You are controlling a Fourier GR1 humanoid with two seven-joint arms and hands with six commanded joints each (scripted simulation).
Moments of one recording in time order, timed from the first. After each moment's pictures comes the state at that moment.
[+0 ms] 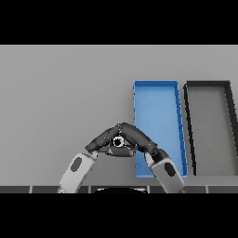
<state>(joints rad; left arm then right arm) -0.19 -0.02 -0.44 -1.60 -0.07 -0.38 -0.08 -0.31 0.01 0.45 -1.97 0.10 0.37 0.40</state>
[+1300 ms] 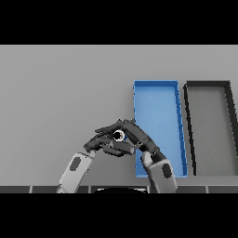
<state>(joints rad) -0.17 -0.02 -0.40 -1.56 -0.14 -0.44 0.10 -0.27 0.20 0.35 -2.00 0.12 0.39 0.40</state>
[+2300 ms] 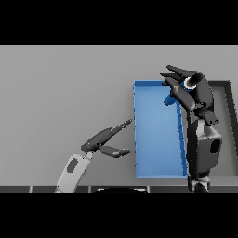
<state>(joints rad) -0.14 0.00 -0.39 -1.61 -0.14 -0.44 0.10 -0.62 -0.19 -0.16 -1.94 -0.21 0.05 0.61</state>
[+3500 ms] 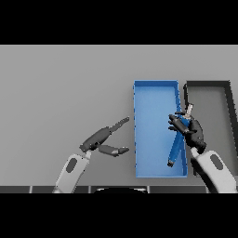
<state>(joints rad) -0.15 0.02 -0.39 -1.60 -0.19 -0.39 0.04 -0.15 -0.68 0.39 -1.77 -0.66 -0.65 0.61</state>
